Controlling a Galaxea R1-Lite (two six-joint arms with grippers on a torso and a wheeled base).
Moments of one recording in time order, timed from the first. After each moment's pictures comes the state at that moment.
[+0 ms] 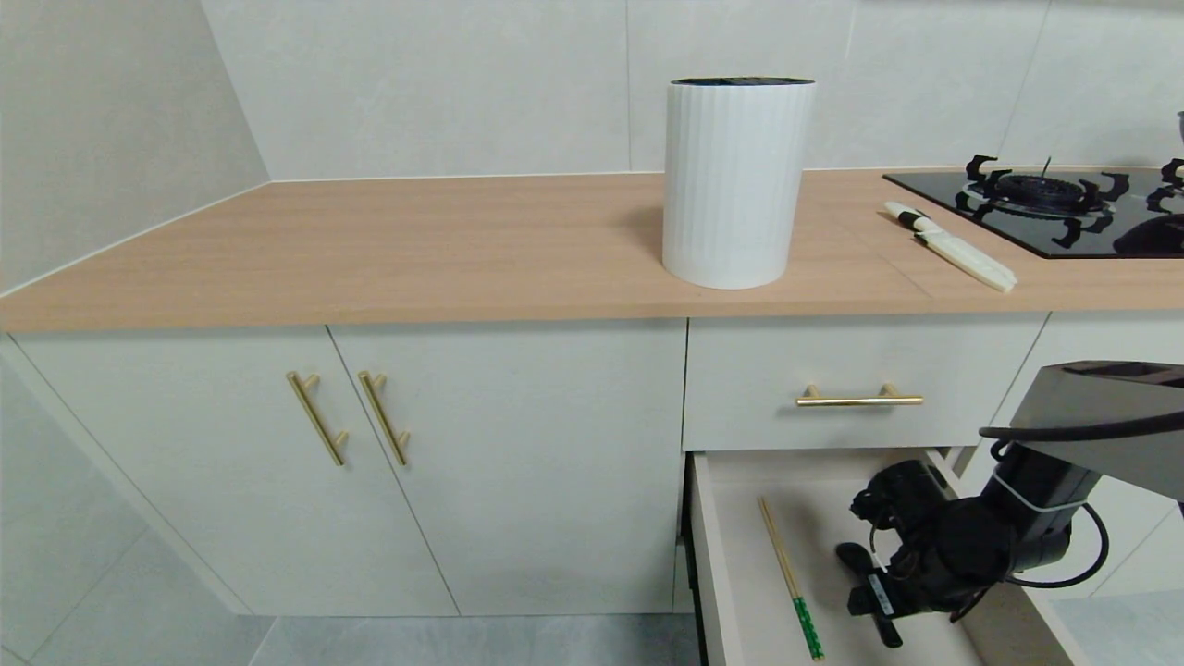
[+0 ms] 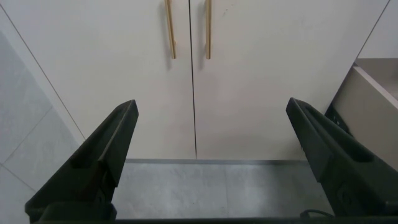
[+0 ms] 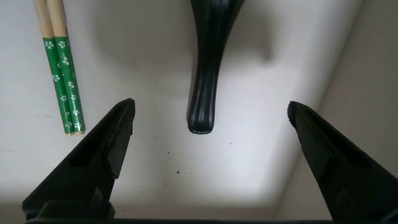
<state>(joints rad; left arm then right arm) 0.01 0.00 0.00 0.00 0.02 0.00 0.19 2.35 -0.83 -0.30 -0.14 0.03</state>
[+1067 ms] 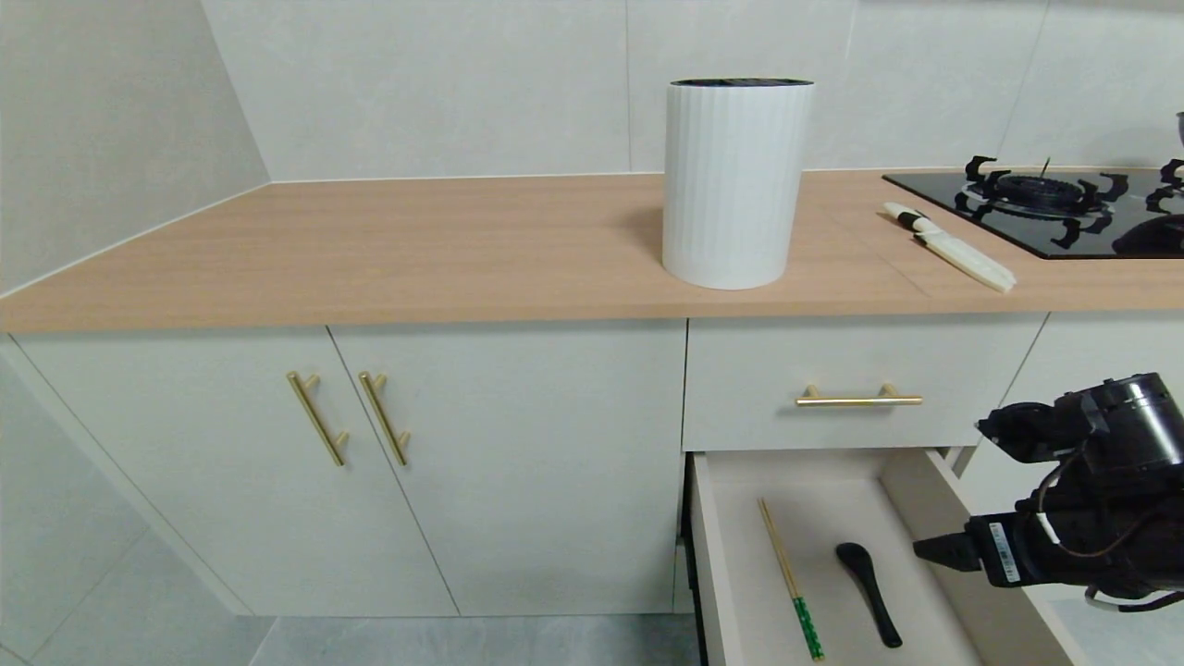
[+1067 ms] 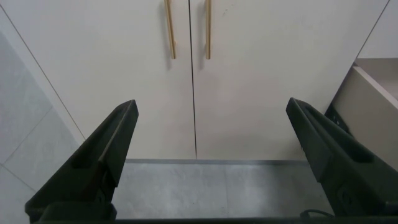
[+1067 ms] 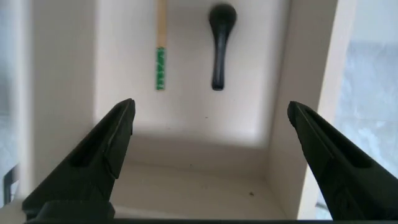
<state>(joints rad) 0.01 0.00 0.00 0.00 0.02 0.00 0.21 1.54 -0.61 -0.06 -0.03 0.09</state>
